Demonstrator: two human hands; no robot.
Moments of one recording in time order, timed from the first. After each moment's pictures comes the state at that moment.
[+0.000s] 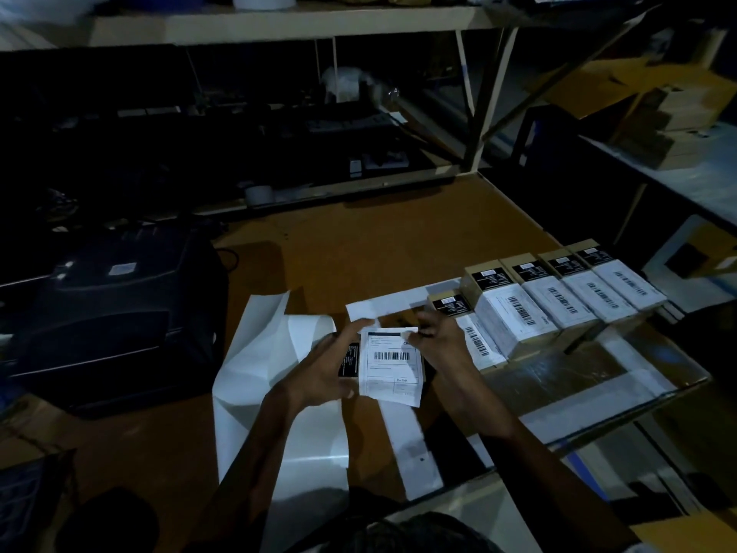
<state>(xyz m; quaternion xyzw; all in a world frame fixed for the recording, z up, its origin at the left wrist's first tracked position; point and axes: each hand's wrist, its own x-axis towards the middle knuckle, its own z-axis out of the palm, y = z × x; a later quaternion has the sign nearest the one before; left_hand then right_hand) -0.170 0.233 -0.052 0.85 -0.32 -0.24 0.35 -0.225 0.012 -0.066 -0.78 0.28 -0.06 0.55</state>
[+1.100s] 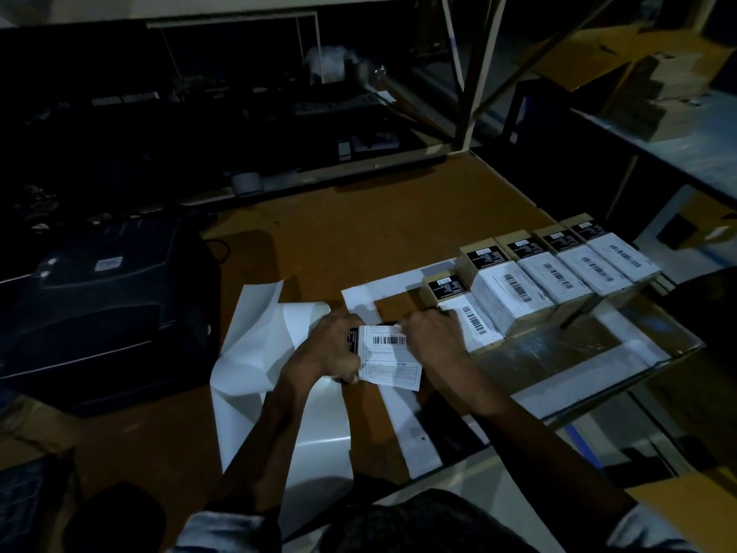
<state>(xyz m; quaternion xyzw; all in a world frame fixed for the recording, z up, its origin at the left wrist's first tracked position) -0.156 0.210 -0.049 0.90 -0.30 -0.19 0.24 -0.233 0.029 -0.056 -0.99 0.13 0.02 0.03</state>
